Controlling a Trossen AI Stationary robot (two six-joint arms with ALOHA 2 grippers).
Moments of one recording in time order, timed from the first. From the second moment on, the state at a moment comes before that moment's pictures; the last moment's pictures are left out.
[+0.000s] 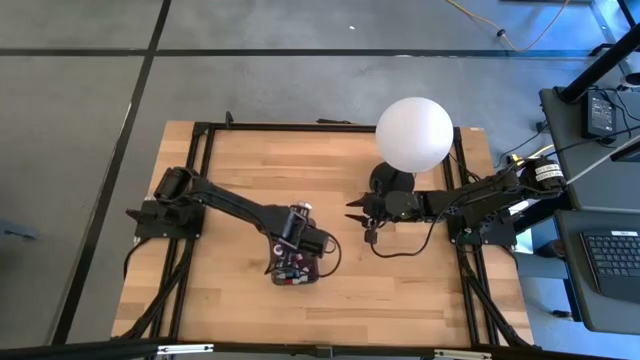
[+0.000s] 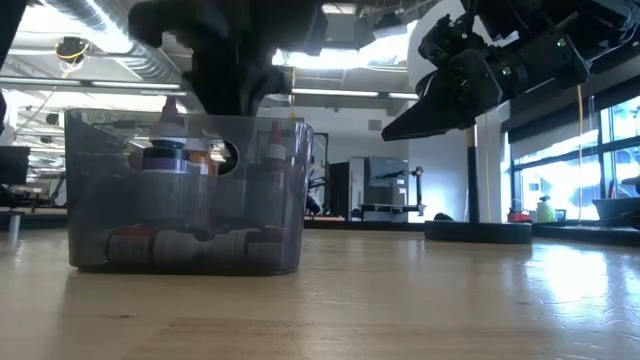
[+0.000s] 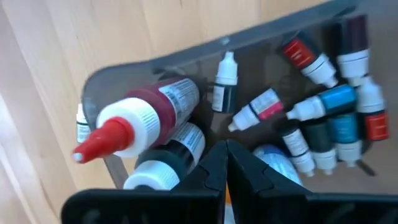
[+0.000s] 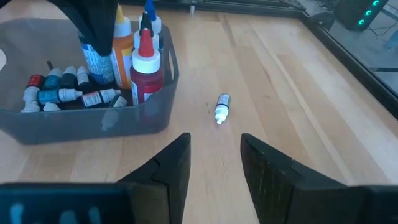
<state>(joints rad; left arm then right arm) -0.25 1.90 1.53 -1.07 -0.16 -0.07 0.10 1.38 0.54 0.40 0.24 0.00</state>
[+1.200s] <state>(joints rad) 0.02 1.01 0.71 -0.13 -0.40 0.23 -0.03 1.59 0.54 0.92 0.24 -0.26</state>
